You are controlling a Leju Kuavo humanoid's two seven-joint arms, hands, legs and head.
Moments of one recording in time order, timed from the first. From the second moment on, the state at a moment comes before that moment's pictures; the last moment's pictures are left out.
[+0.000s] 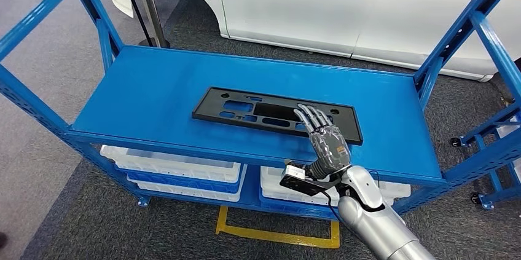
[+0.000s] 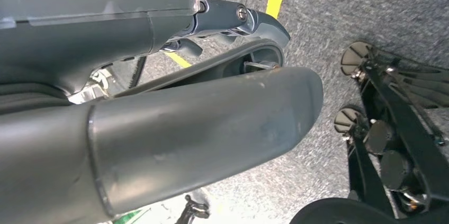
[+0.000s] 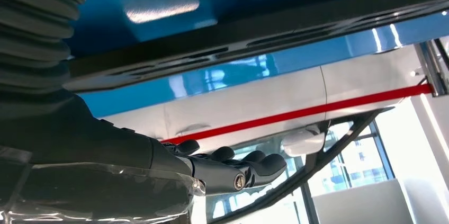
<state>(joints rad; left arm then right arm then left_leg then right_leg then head) 0.19 0.08 0.94 0.00 -0.65 -0.42 -0.09 -0.51 -0.16 0.74 -1.06 0.77 -0.45 -0.32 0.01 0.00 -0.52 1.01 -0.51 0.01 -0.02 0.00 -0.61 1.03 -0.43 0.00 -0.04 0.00</state>
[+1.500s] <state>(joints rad) 0.18 0.09 0.85 0.00 -0.65 -0.45 -0.09 -0.77 0.10 0.81 -0.57 0.91 -0.52 -0.19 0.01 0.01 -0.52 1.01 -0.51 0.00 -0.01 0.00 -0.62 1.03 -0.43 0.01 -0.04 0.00</state>
